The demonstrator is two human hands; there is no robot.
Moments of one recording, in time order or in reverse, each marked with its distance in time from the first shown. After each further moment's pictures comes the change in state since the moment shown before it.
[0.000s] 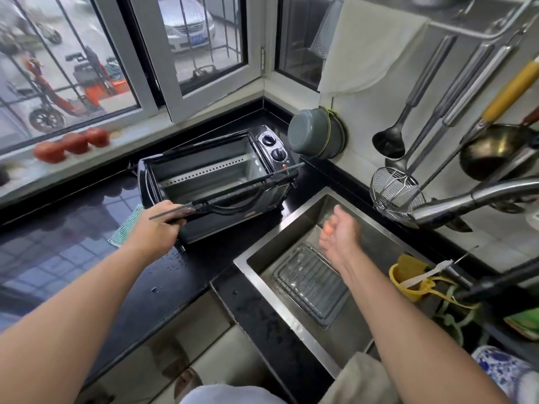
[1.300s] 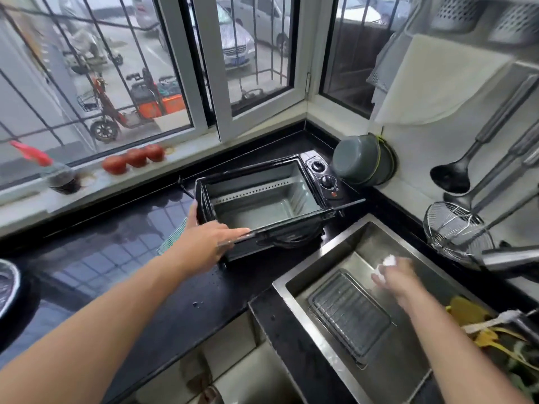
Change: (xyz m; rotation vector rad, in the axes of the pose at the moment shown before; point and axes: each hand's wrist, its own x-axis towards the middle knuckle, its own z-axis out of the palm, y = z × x) left_hand 0.018 -0.035 -0.022 0.509 -0.239 0.378; right_hand 0.052 0.014 -0.031 -0.764 0.159 -0.008
